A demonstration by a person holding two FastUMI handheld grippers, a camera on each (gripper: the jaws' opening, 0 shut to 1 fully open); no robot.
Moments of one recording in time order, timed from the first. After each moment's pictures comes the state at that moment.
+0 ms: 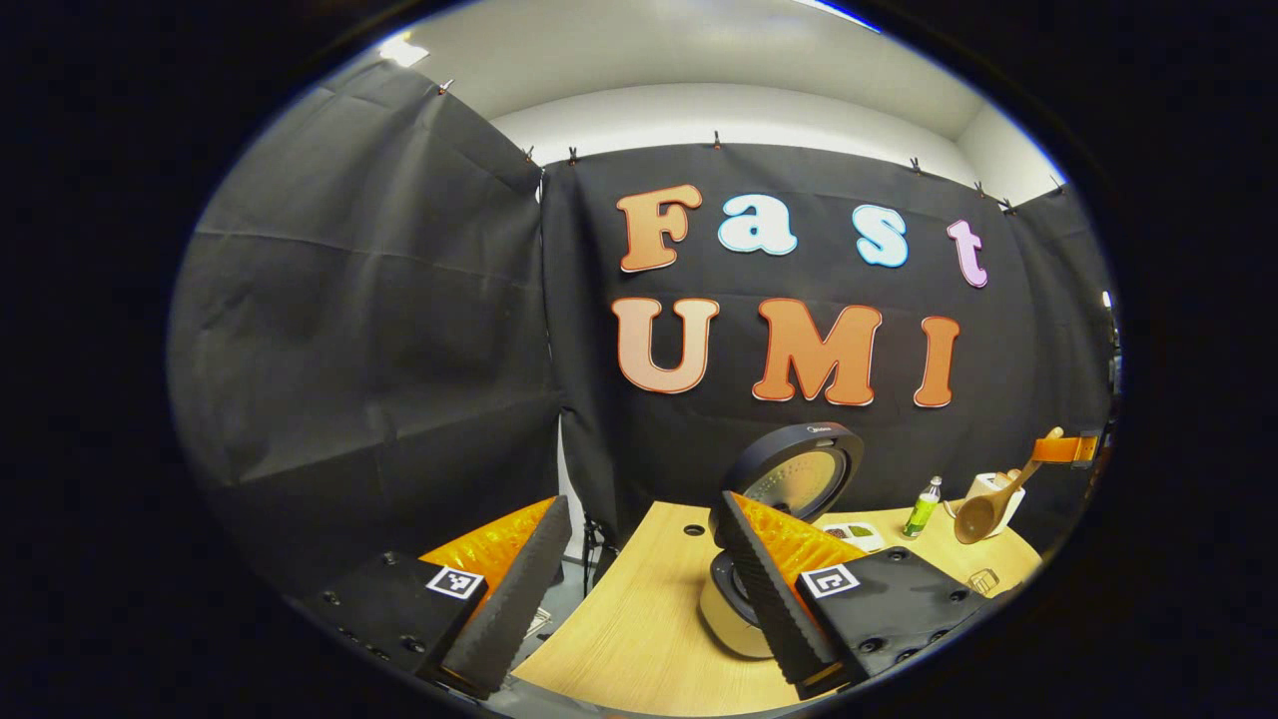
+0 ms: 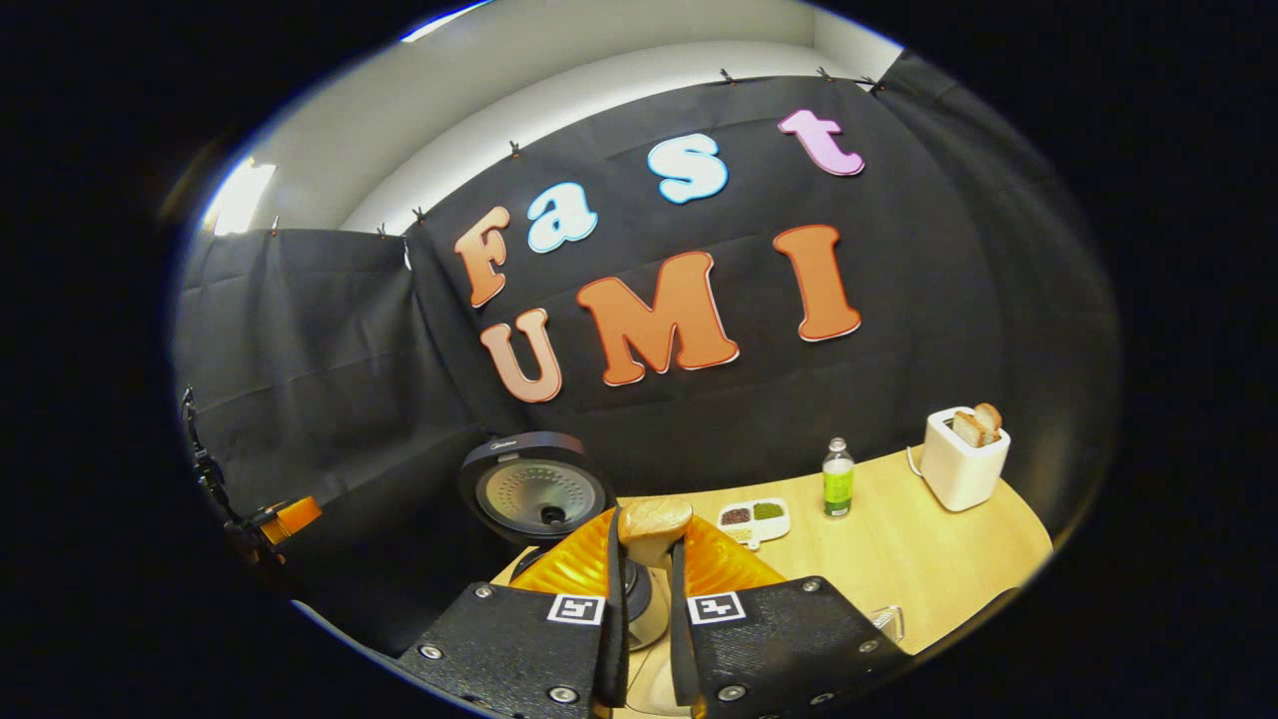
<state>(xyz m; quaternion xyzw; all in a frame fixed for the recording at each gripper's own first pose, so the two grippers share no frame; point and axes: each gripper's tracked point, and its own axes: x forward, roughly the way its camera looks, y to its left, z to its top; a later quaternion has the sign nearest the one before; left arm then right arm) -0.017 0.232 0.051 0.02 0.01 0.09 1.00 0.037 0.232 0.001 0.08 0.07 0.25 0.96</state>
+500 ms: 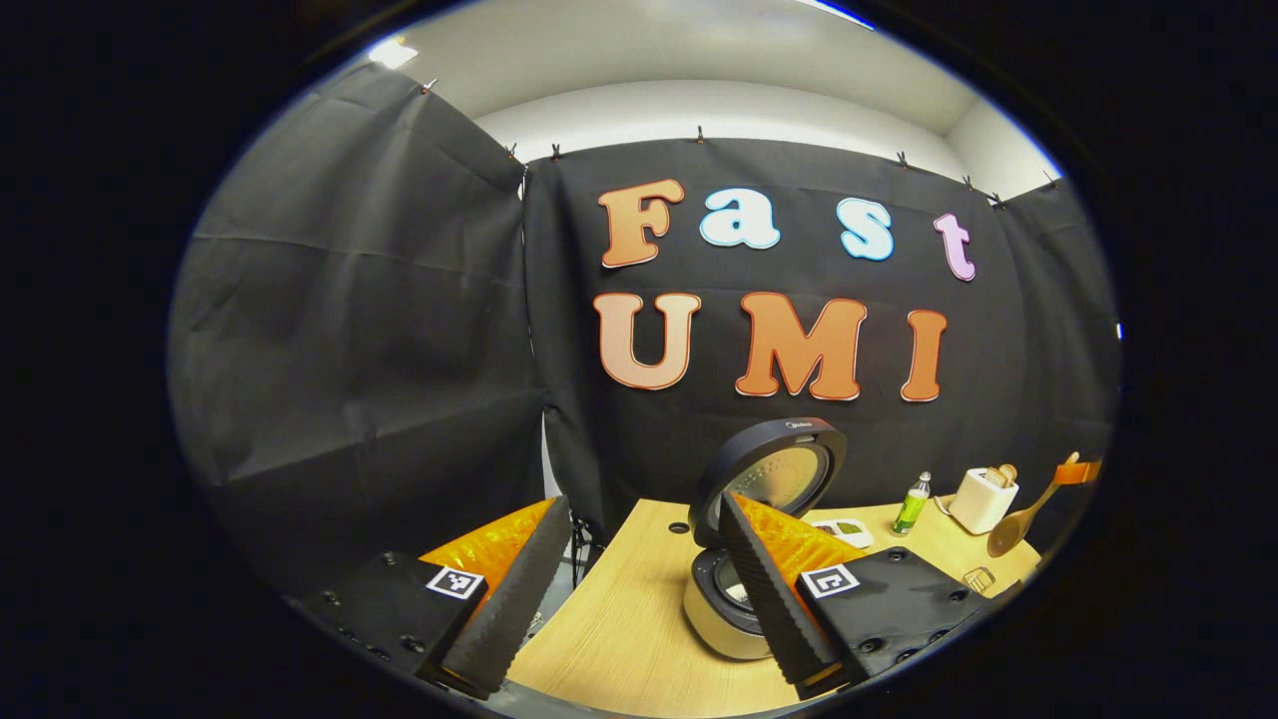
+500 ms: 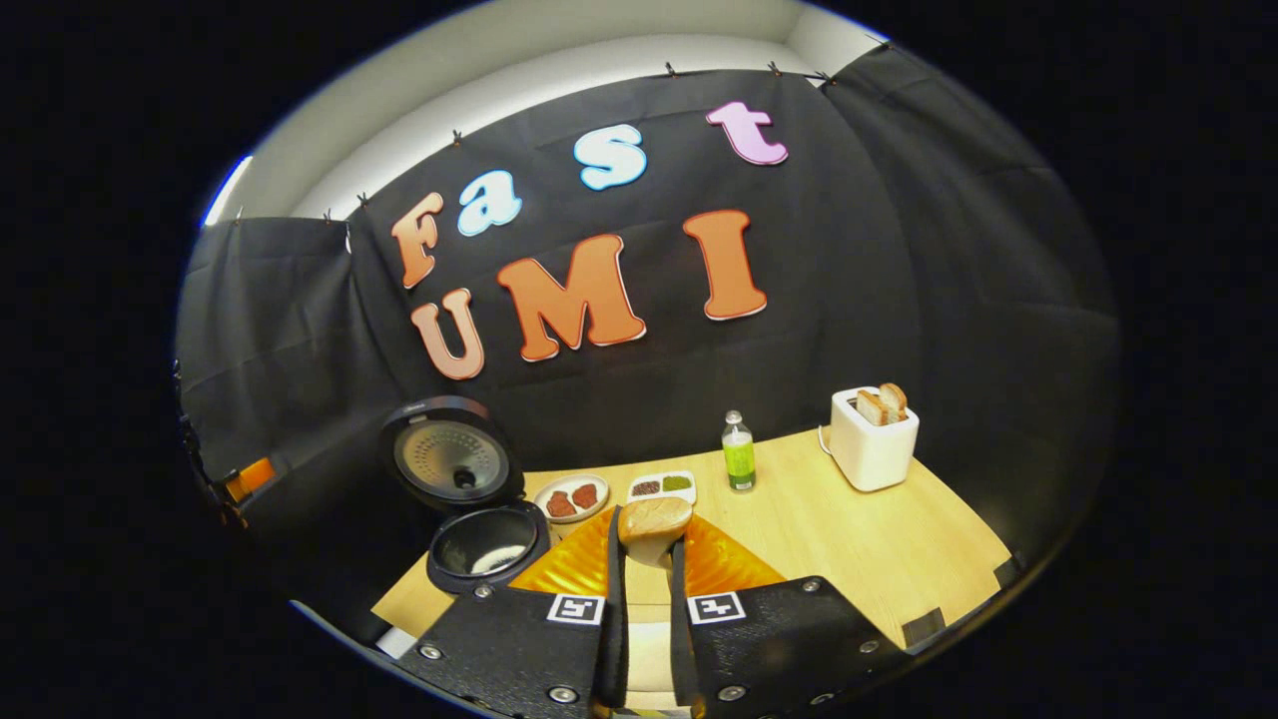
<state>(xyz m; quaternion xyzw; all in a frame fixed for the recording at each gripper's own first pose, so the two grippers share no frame) -0.005 0.212 0.046 0.02 0.02 0.08 1.00 0.043 0.126 -0.057 0.06 0.11 0.16 0.98</state>
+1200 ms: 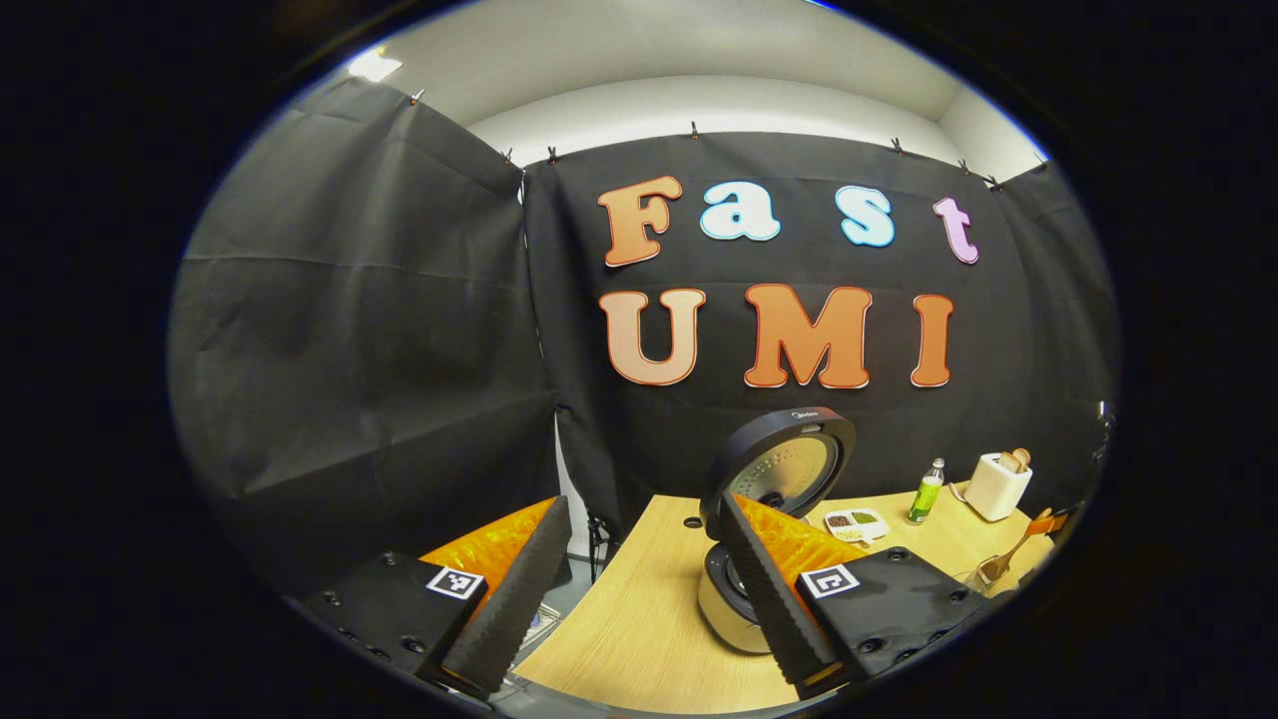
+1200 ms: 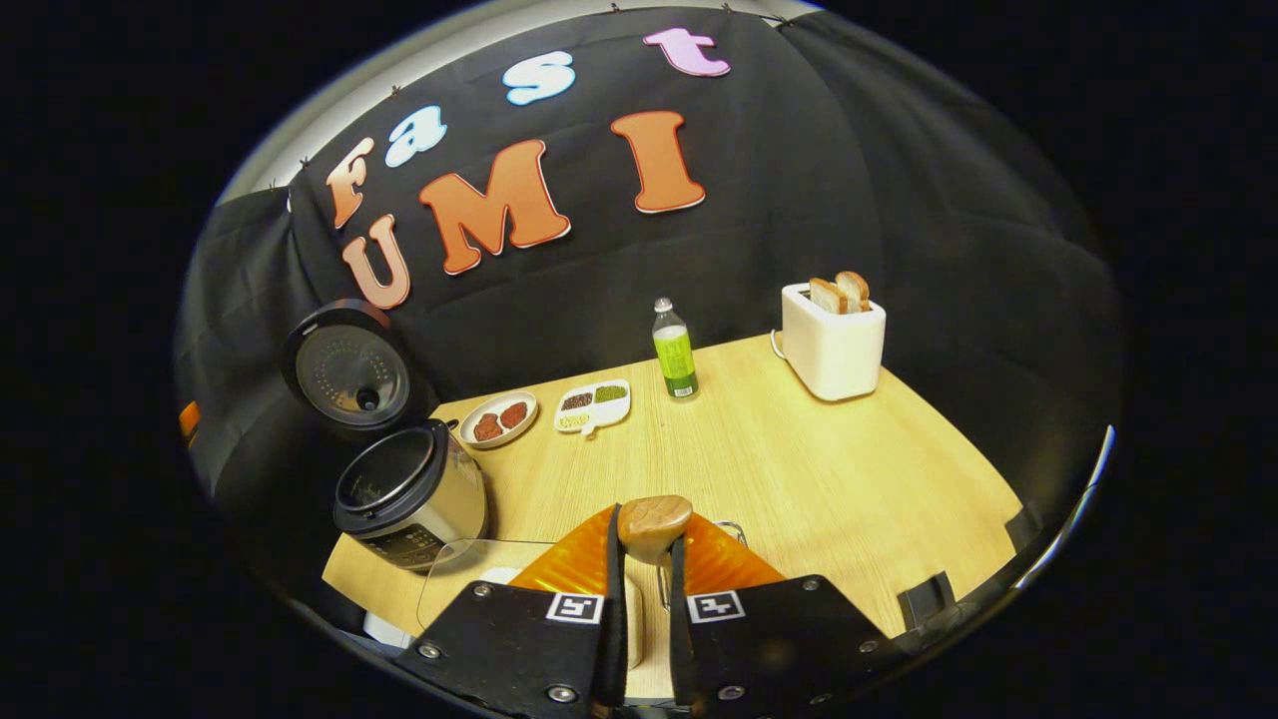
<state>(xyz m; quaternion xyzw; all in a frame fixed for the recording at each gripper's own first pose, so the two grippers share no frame) -0.012 0.216 0.045 0.05 0.03 0.10 0.99 0.086 0.086 -0.197 0.06 0.24 0.13 0.96</state>
